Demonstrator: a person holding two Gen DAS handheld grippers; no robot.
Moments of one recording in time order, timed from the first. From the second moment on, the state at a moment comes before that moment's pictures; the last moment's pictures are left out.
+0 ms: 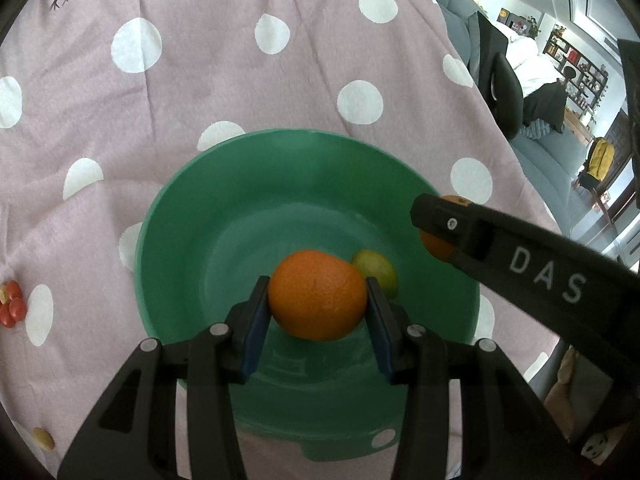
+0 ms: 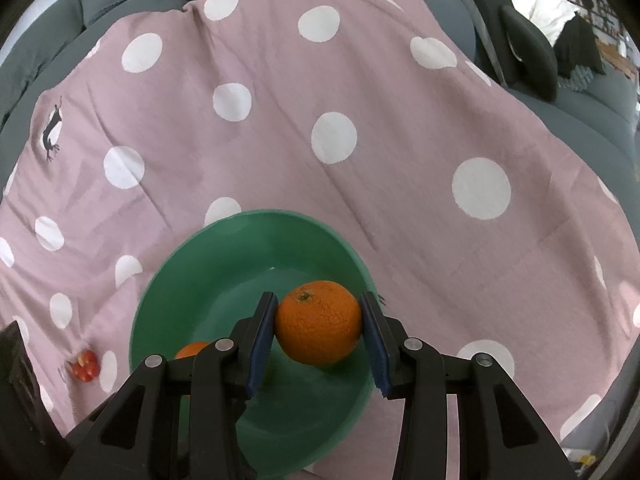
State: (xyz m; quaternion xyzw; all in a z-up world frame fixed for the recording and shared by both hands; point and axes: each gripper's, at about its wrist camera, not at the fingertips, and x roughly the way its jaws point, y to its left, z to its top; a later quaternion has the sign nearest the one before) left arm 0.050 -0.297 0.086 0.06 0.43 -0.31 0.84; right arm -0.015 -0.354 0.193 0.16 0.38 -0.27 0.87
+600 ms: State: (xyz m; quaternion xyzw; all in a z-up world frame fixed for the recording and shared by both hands) left arm 0.050 -0.296 0.082 0.06 0.43 -0.31 0.84; right arm -0.012 -0.354 0.191 0.16 0.39 -0.27 0.87
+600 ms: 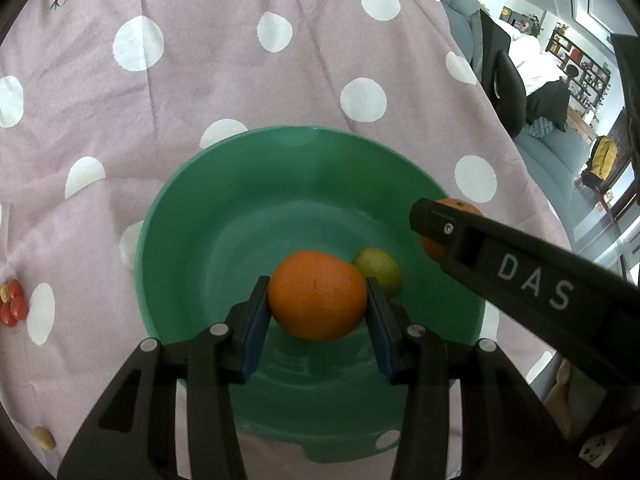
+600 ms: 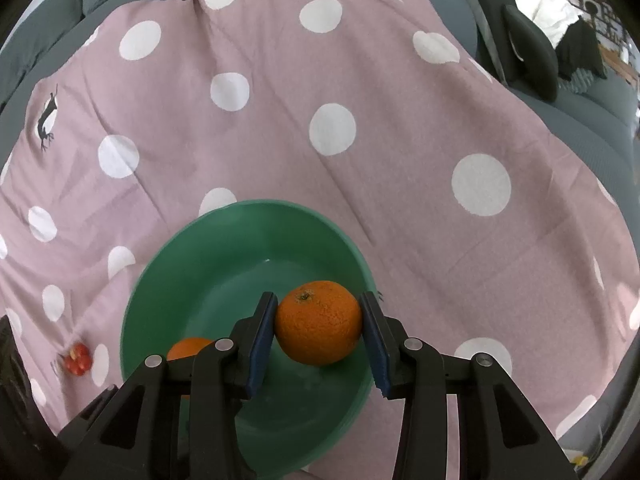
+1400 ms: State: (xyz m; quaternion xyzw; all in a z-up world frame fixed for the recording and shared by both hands) left arm 0.052 -0.120 0.151 0.00 0.37 -0.20 0.91; right arm 0.000 -0.294 0.219 0.07 0.35 -0.24 0.90
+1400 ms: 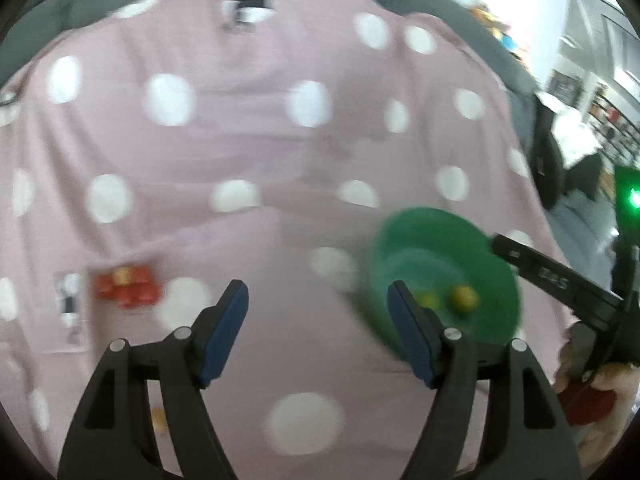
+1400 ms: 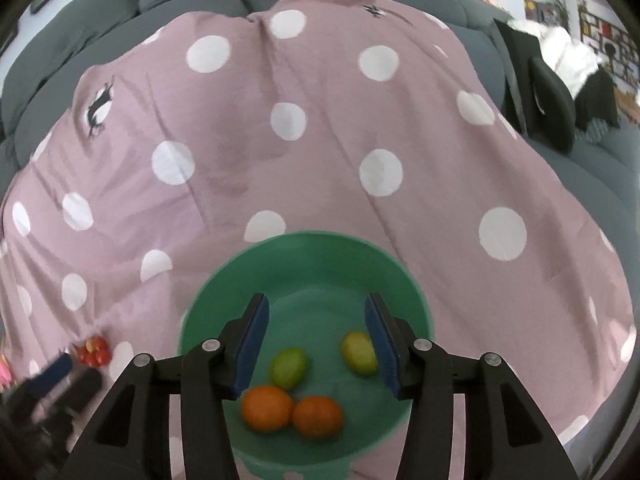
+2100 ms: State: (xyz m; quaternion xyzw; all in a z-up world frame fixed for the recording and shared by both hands) left arm 0.114 0.053 0.118 -0.14 0.40 -0.06 0.90; right arm 0.103 -0.134 0.175 0.00 0.42 0.01 0.91
